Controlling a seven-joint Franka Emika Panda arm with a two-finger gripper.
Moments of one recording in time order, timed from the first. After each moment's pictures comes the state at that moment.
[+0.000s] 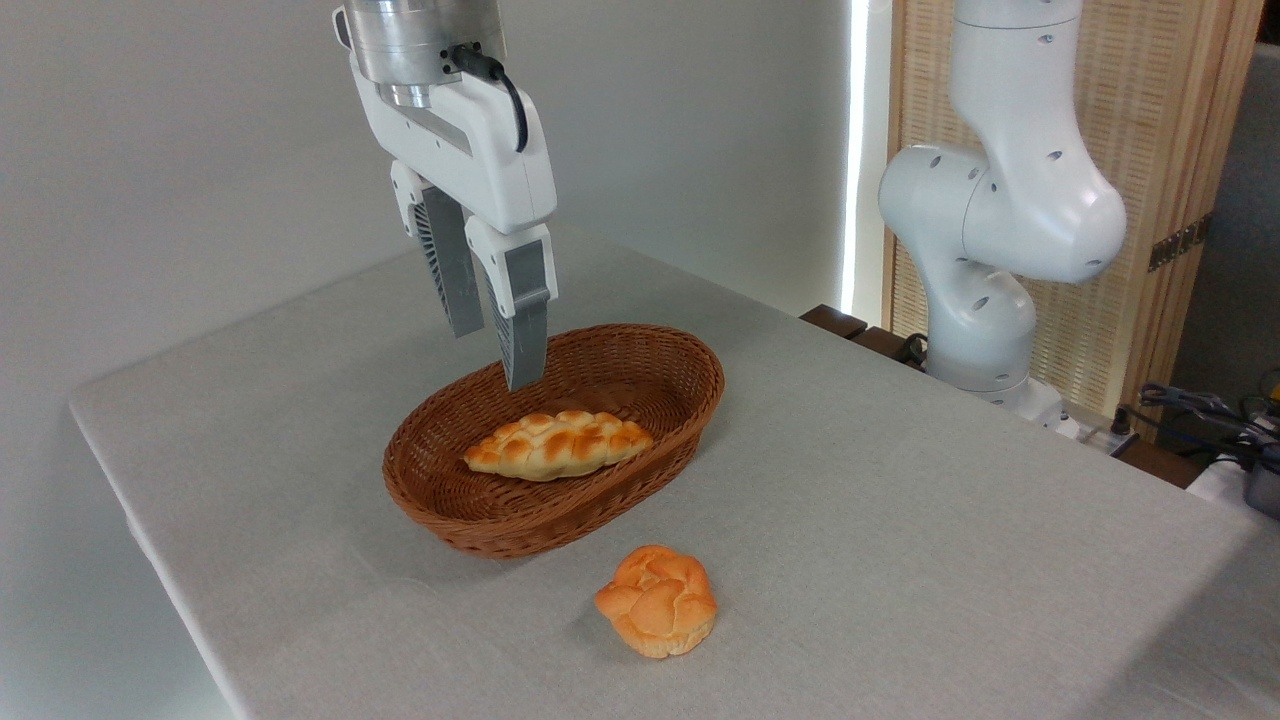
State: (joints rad) arm 0.03 -0.01 -0.09 -1.61 -0.05 1.63 0.81
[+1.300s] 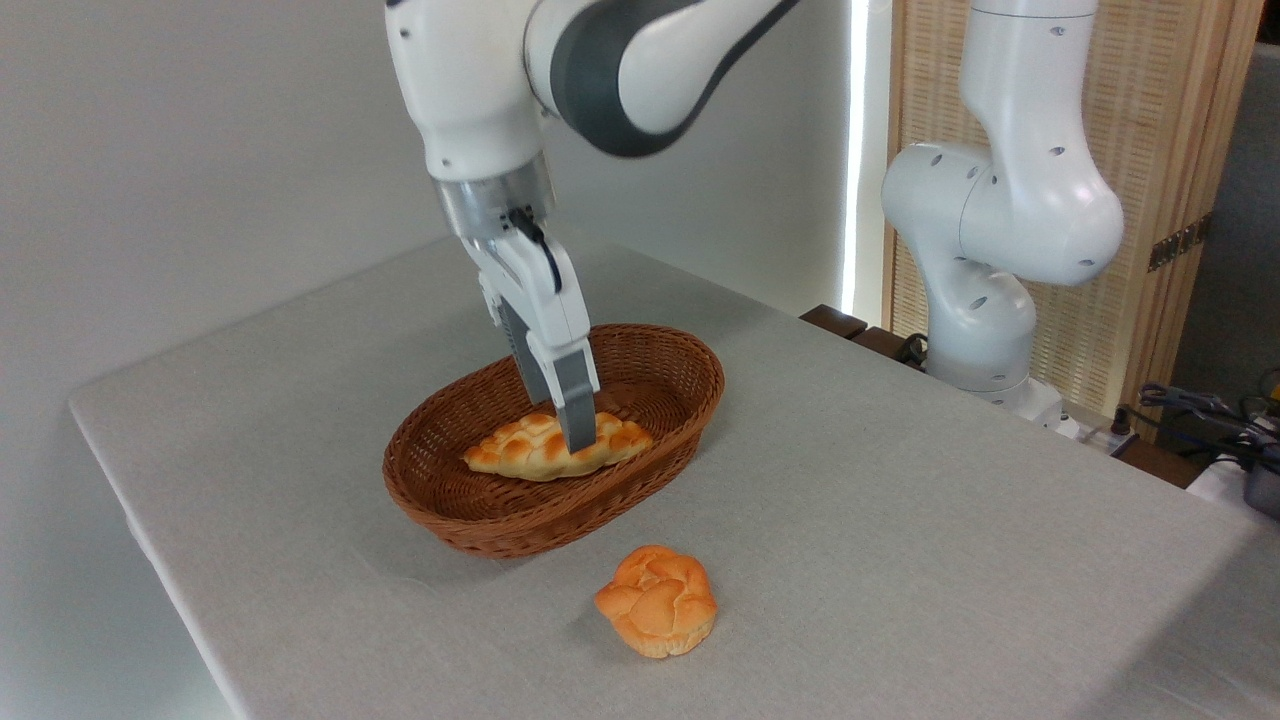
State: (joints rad) arm -0.04 -0.13 -0.18 -2.11 -0.05 1.92 0.81
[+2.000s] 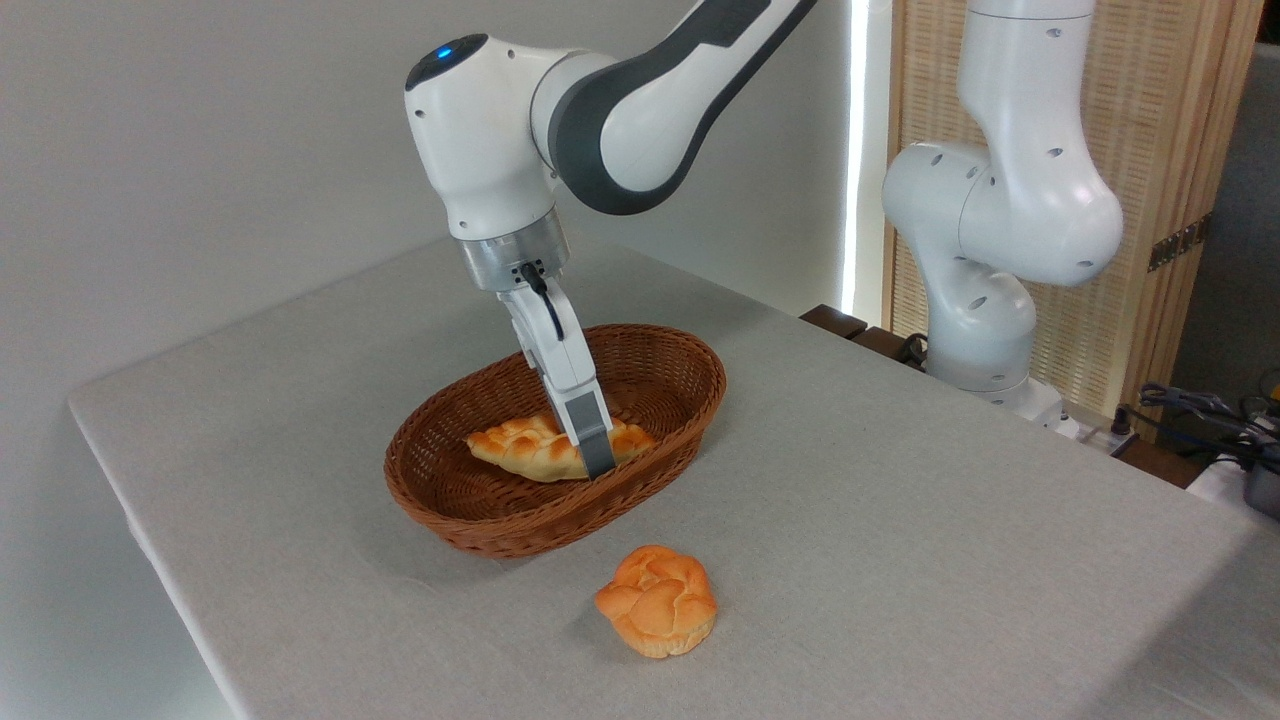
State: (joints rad) arm -0.05 -0.10 -0.22 -2.20 0.04 1.99 0.82
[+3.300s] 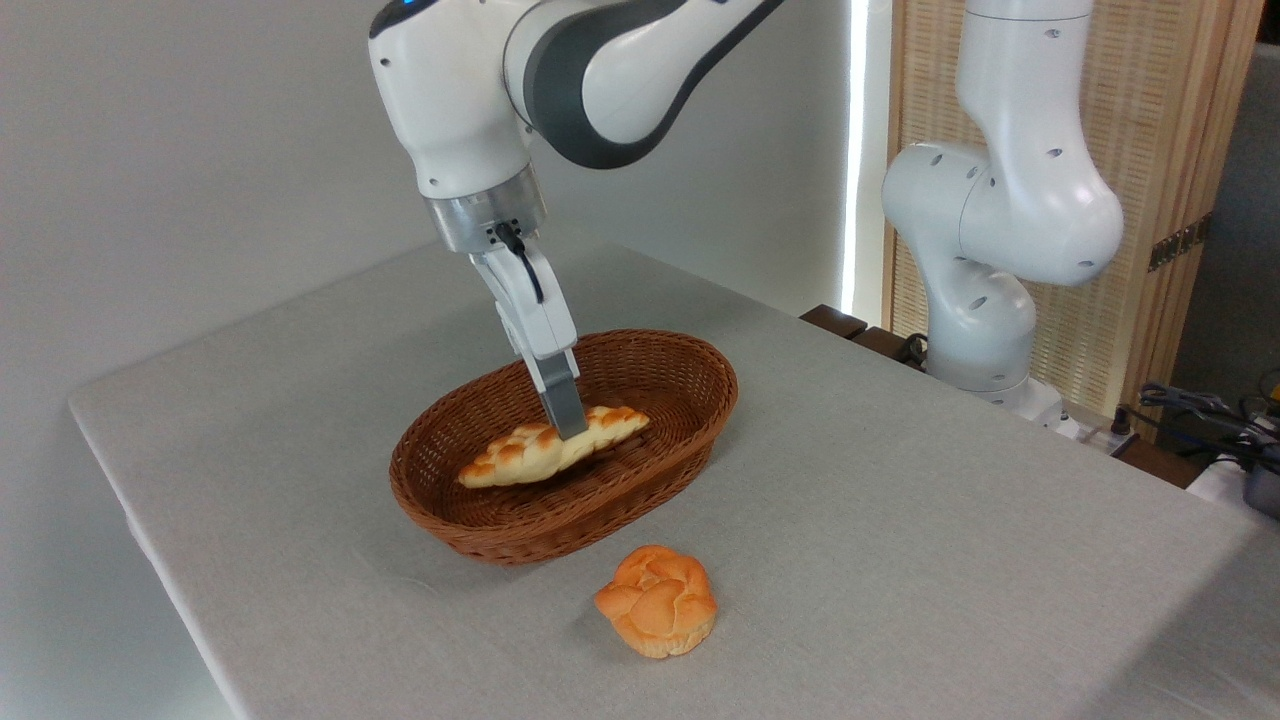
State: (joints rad) arm -0.04 -0.09 -0.20 -2.07 0.01 1.86 0.82
